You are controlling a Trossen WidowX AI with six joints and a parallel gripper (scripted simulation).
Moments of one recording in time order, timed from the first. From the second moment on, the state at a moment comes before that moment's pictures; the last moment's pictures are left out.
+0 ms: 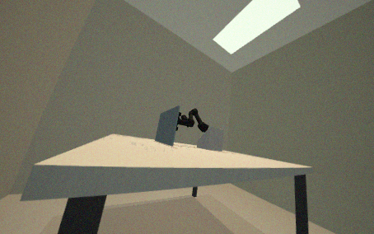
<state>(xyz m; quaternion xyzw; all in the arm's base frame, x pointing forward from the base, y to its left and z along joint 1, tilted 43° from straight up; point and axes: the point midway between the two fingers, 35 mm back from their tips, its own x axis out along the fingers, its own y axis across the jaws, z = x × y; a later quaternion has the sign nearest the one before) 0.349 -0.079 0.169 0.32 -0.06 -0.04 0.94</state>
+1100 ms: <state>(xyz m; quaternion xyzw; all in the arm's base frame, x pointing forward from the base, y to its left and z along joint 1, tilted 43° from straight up) 0.349 -0.083 0.175 0.32 -0.06 -0.04 0.94</state>
